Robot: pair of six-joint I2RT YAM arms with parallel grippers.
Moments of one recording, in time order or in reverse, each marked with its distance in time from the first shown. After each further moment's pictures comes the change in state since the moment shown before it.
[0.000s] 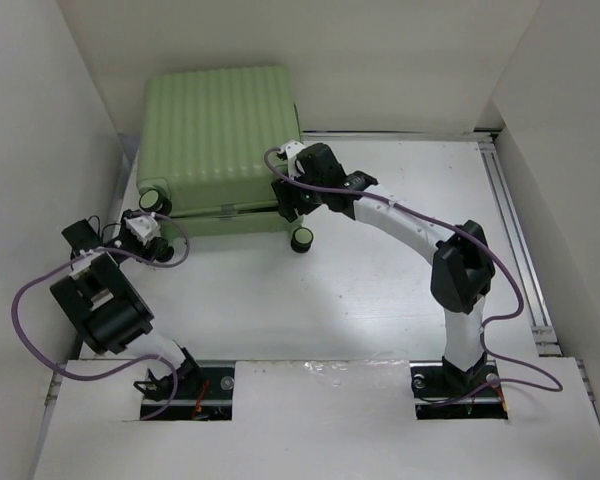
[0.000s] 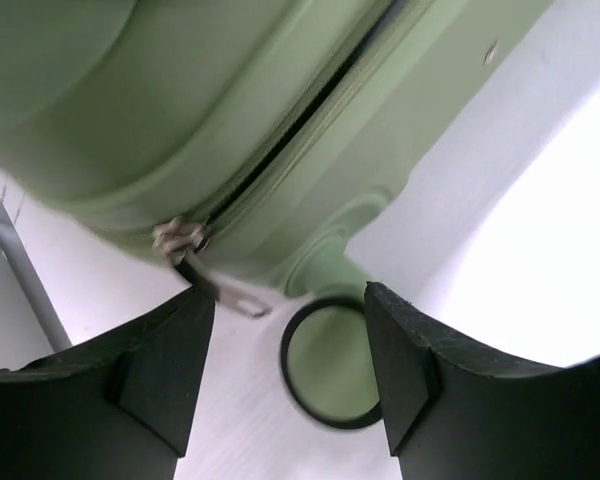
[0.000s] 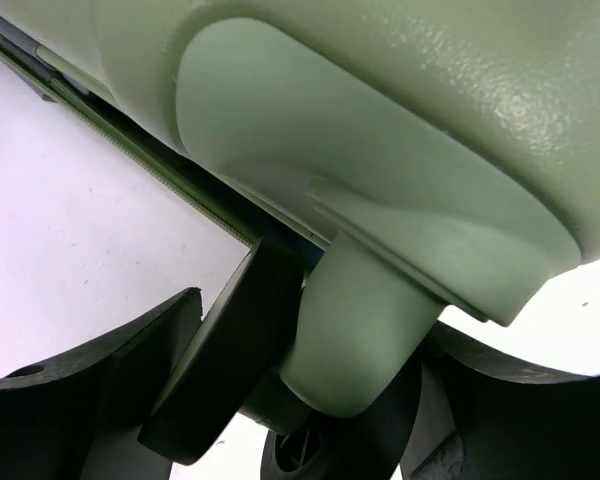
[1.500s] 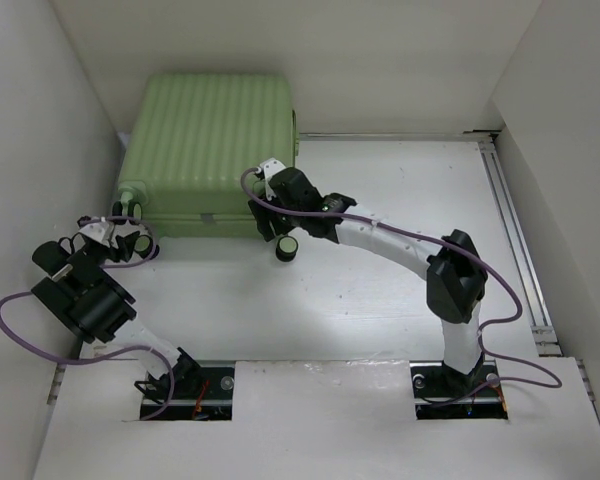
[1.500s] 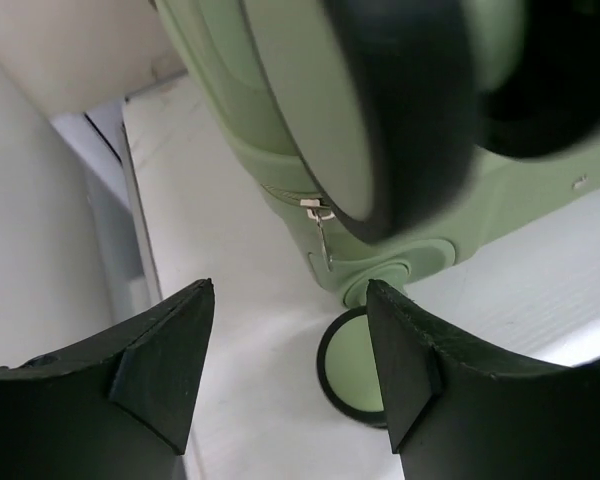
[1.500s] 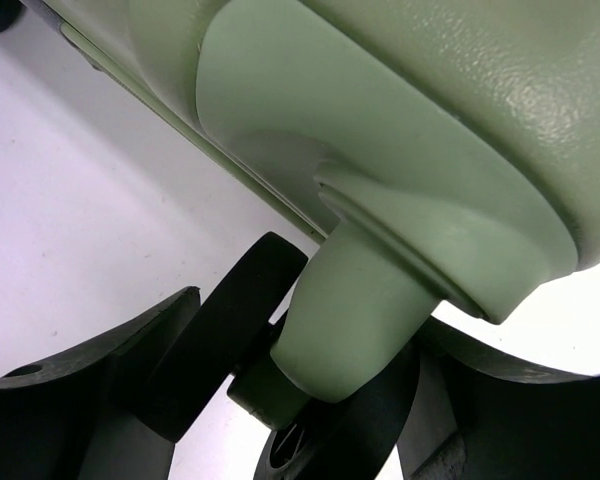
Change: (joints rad) left arm 0.196 0.107 -0.182 1.030 0.150 -0.866; right arm 0.161 -0.010 -0.042 0.058 0.147 0.115
